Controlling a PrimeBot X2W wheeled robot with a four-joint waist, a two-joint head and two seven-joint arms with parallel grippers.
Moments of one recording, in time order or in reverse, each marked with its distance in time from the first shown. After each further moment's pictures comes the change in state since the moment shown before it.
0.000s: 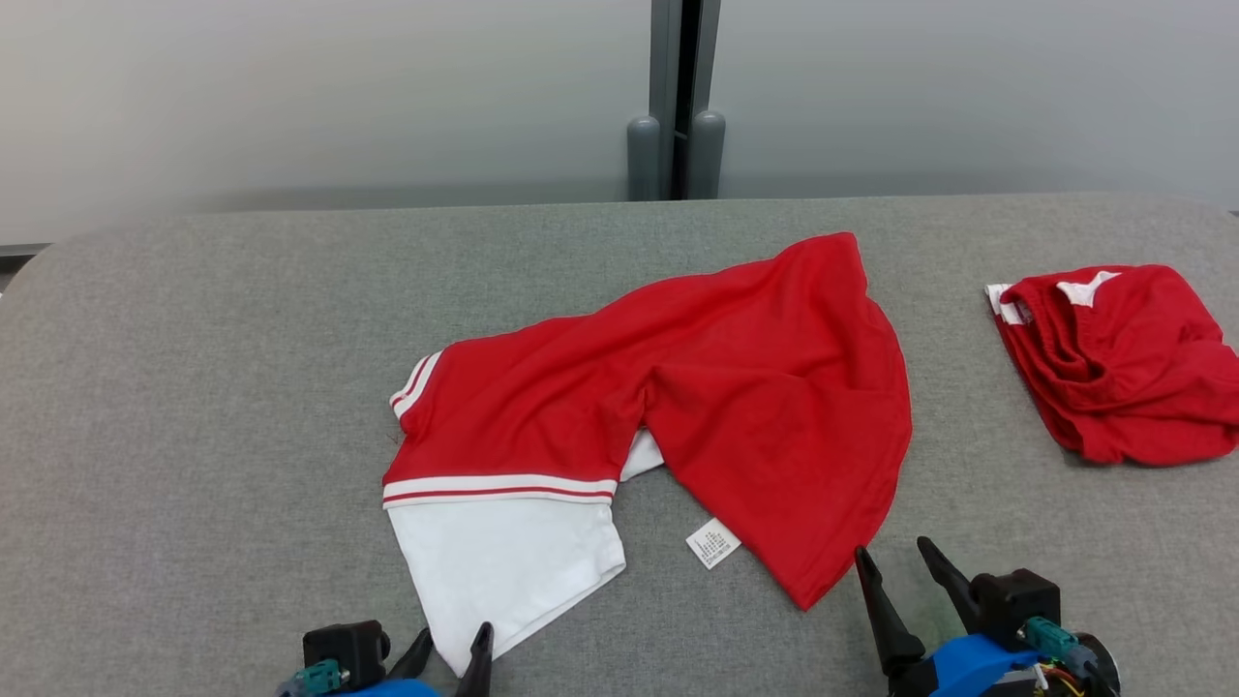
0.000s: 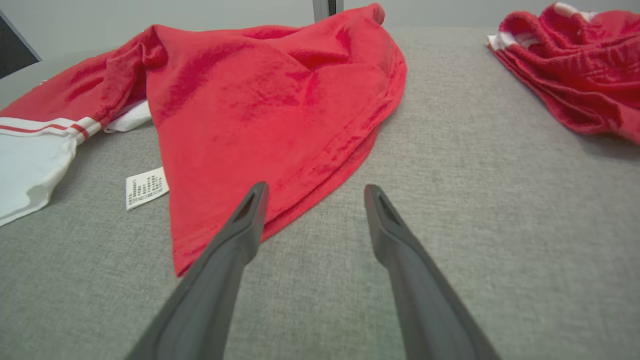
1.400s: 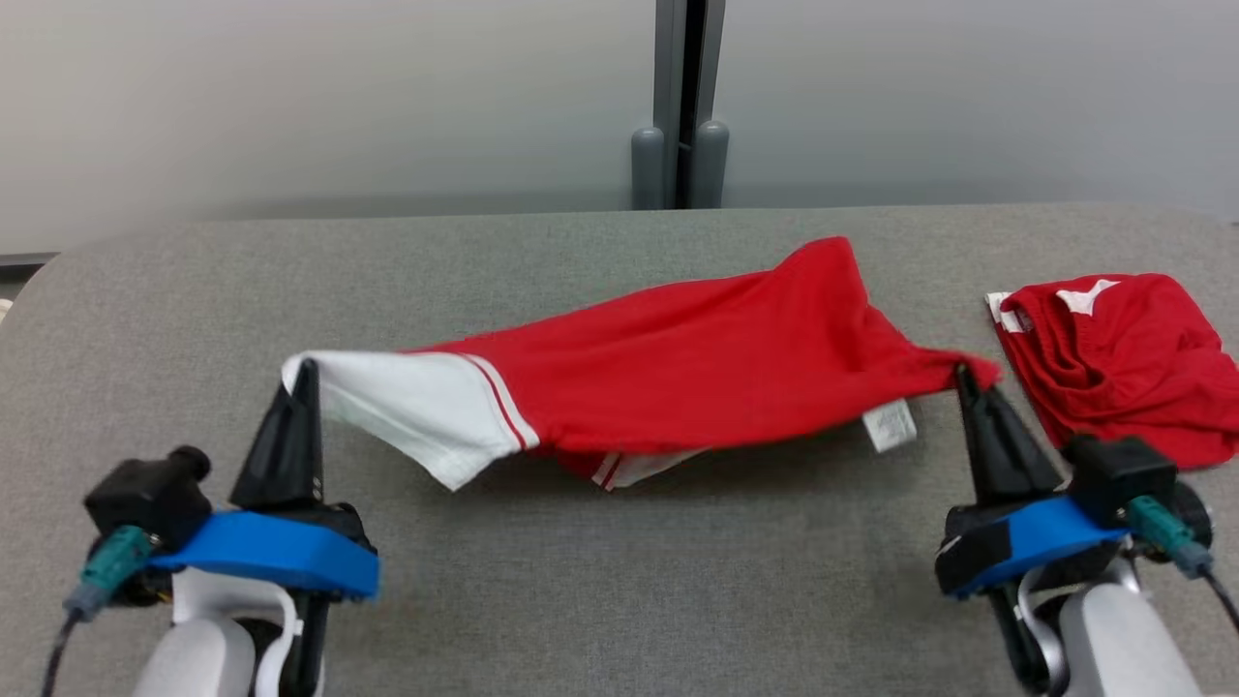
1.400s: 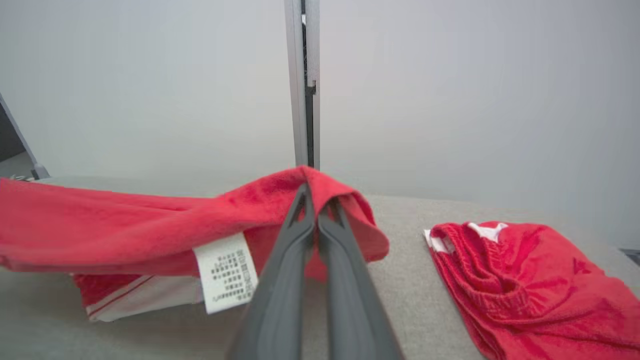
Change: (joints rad) left arm -0.188 0.105 0.098 -0.220 0.001 0.024 -0.203; right arm -0.086 0.001 -0.103 -0.265 -0.053 0.000 0.069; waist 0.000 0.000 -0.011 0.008
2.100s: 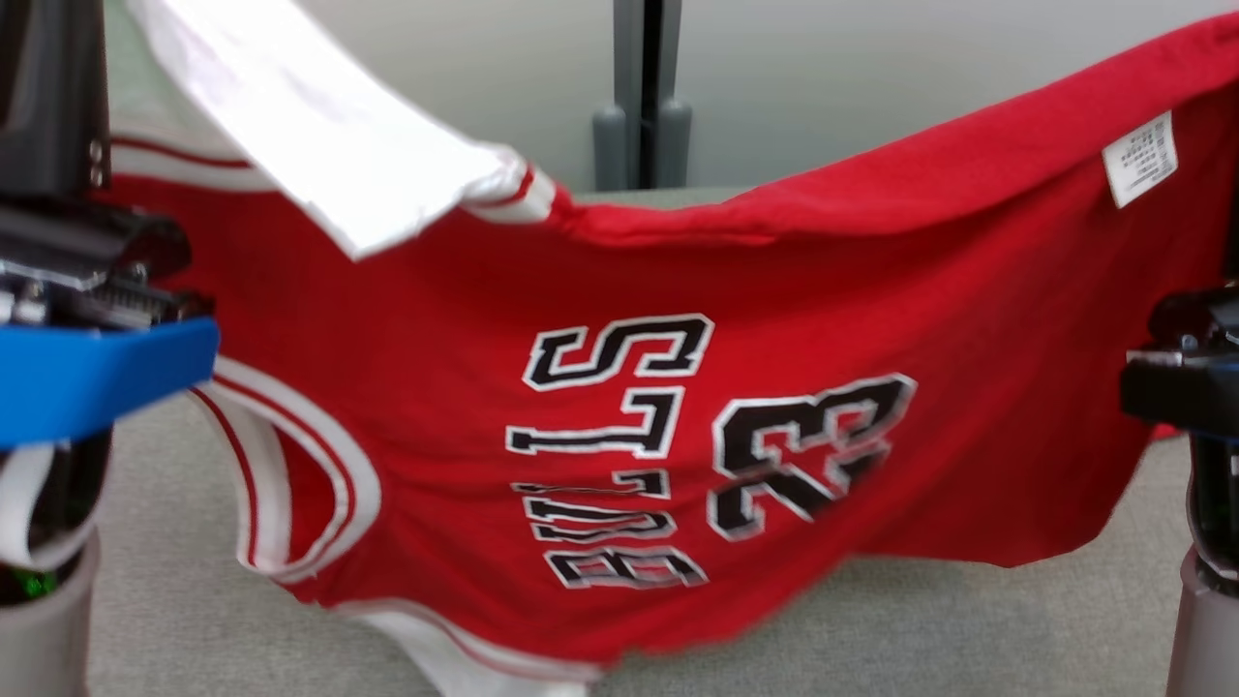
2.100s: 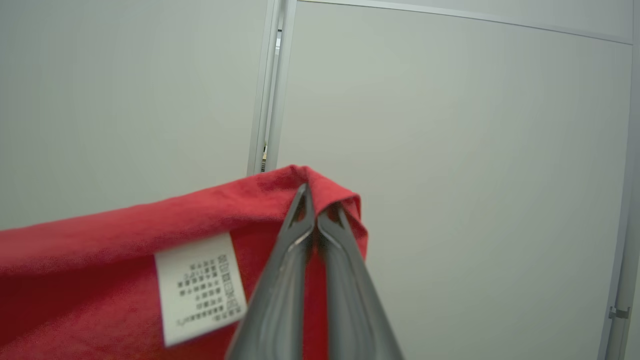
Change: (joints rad) left arm -0.422 0.215 0.044 -0.577 0.059 -0.014 0.260; right arm -0.180 0.000 -0.146 -0.670 -0.054 0.000 0.241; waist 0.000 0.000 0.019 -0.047
